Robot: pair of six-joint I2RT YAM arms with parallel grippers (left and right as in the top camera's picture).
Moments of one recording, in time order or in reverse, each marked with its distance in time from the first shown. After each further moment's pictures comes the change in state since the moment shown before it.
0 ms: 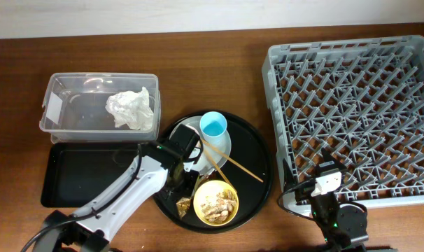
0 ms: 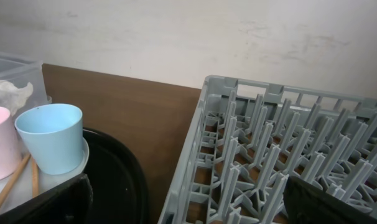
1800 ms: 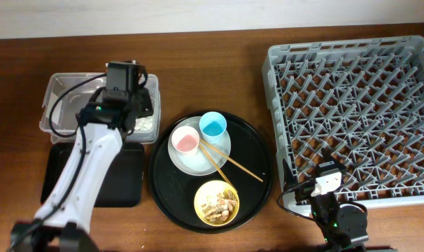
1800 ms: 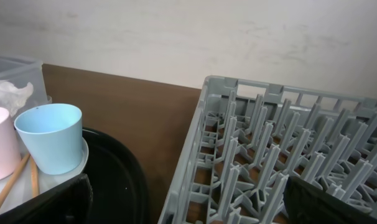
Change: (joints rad) left arm 0.386 0.043 0.351 0.260 -0.304 -0.090; right arm 0.000 0.000 0.000 0.000 0.000 0.000
